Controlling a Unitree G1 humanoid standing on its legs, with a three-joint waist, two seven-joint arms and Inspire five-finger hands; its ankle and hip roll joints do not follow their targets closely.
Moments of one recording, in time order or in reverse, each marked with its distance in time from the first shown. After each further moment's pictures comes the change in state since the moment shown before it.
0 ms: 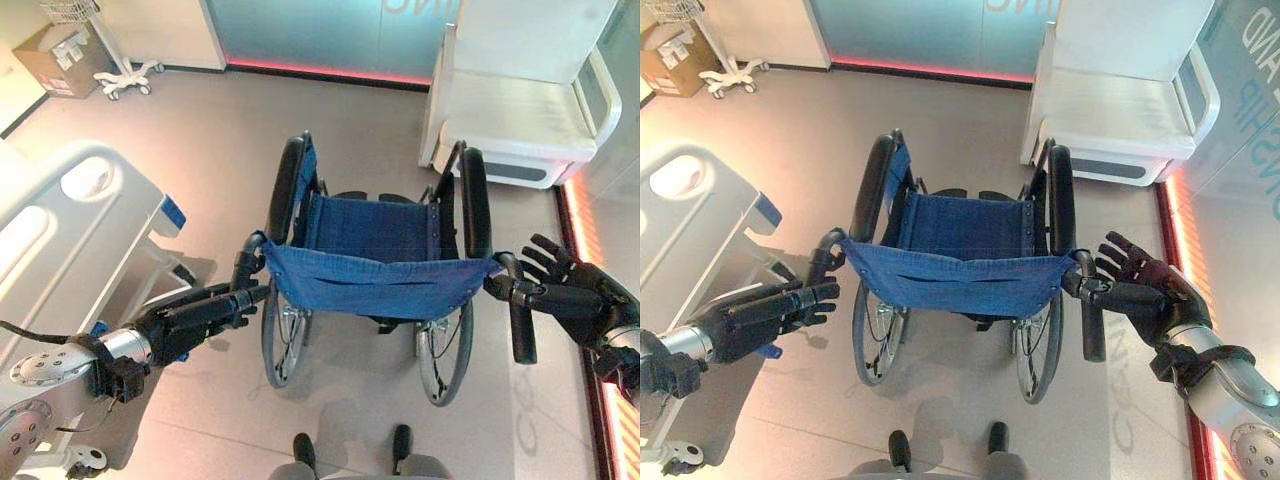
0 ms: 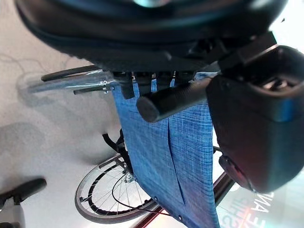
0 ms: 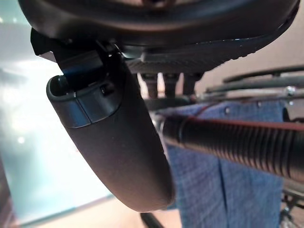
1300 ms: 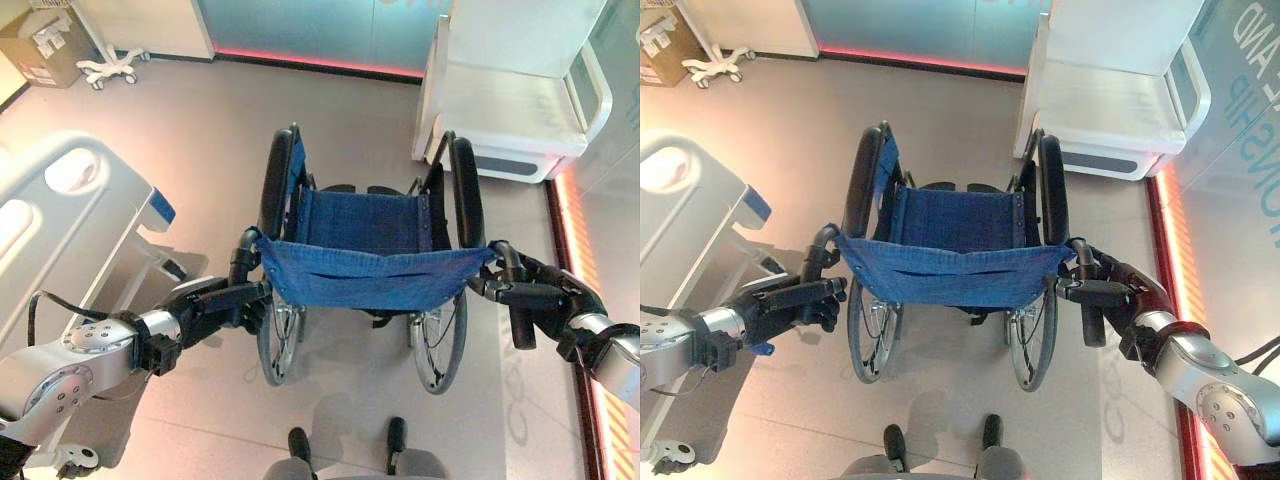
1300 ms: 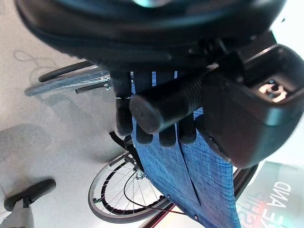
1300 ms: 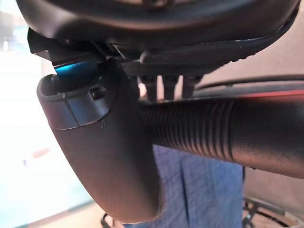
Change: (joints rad) left arm -0.298 0.049 -0.314 0.106 -0.001 0.000 0.098; right arm -0.268 -0.003 0.170 0.116 -0.032 0.210 -0.111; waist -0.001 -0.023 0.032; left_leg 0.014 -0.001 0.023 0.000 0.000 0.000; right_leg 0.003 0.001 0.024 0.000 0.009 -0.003
